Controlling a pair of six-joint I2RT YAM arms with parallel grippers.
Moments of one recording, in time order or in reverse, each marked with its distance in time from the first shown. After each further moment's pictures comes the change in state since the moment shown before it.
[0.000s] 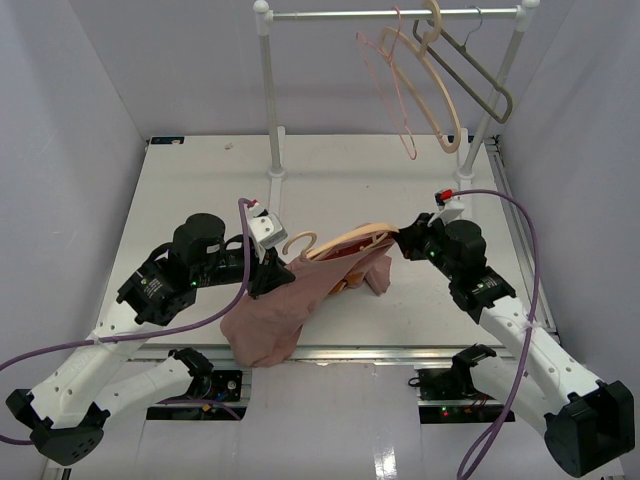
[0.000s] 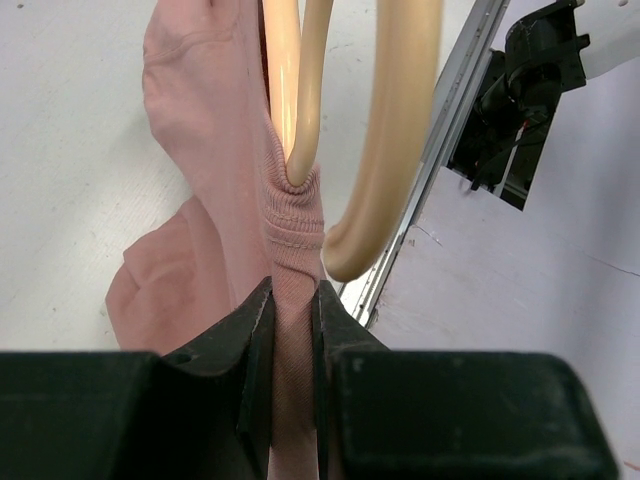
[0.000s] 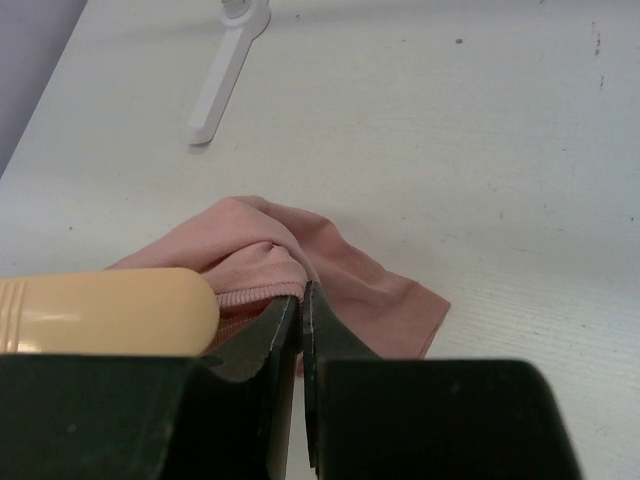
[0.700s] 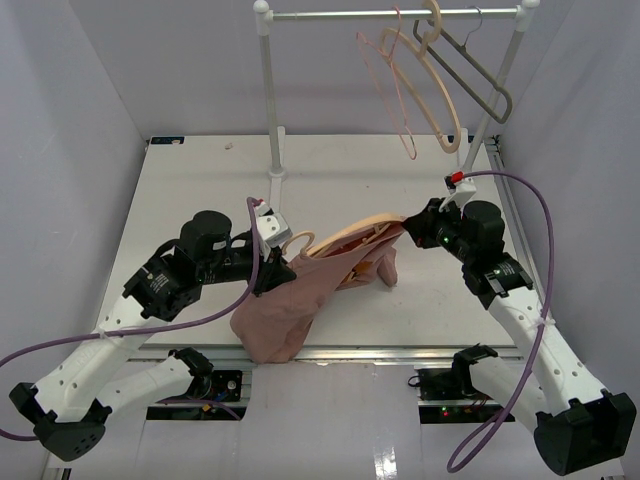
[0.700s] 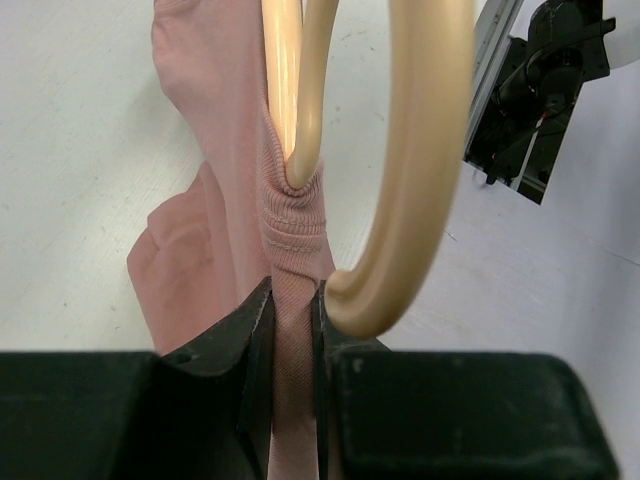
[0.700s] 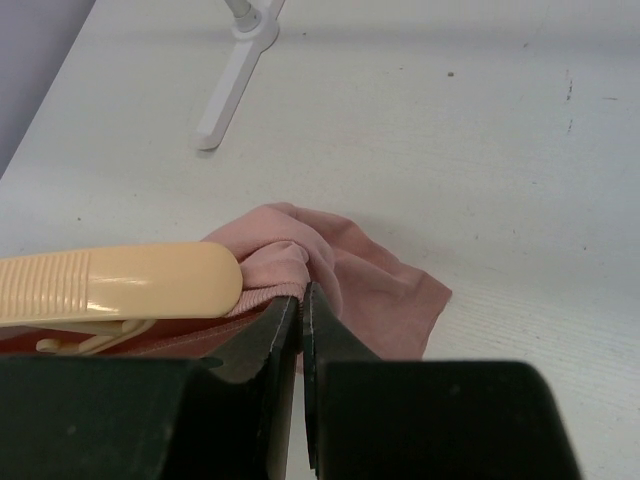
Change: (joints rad) left arm 0.000 0.032 0.001 -0.005 -0.021 0.027; right arm -0.108 0.011 0.177 -0.184 -0.137 -0.090
